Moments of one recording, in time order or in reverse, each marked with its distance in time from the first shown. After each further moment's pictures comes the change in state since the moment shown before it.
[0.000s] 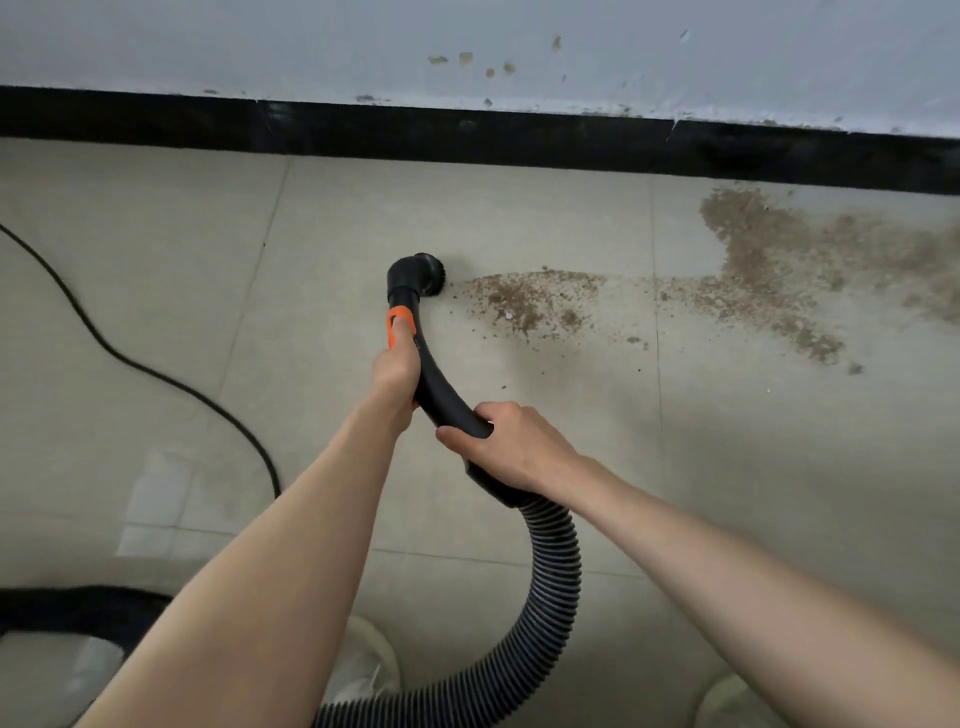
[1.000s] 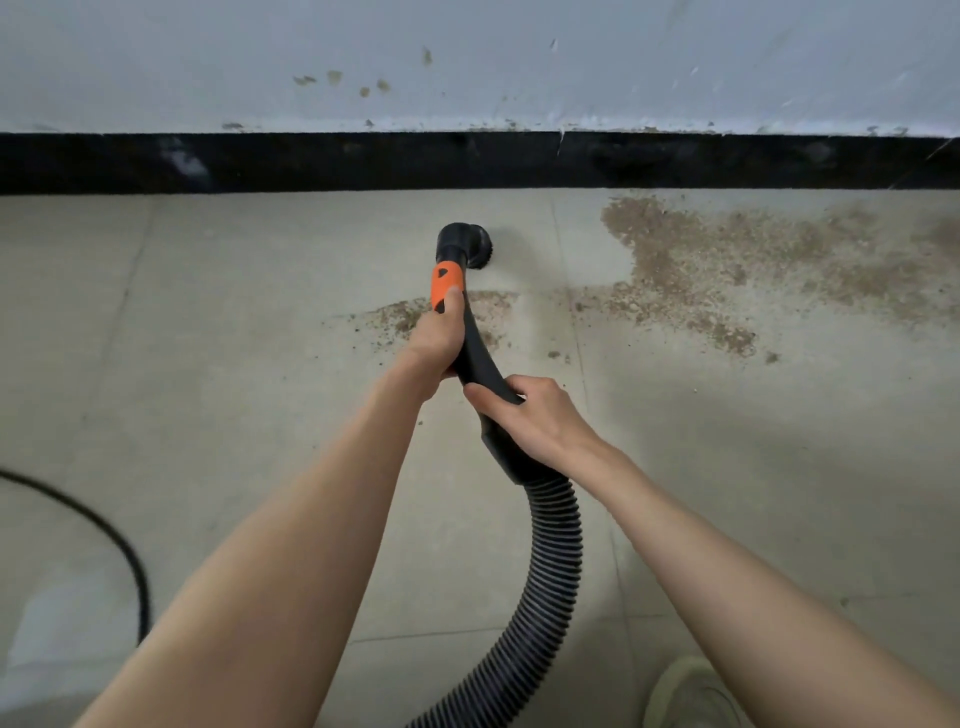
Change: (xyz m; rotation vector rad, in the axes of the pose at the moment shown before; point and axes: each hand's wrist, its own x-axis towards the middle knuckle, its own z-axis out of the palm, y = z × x) left_hand -0.002 0.021 0.145 0.363 -0.300 0.247; right_hand 0.016 0.084 -0.062 0.326 0.334 0.086
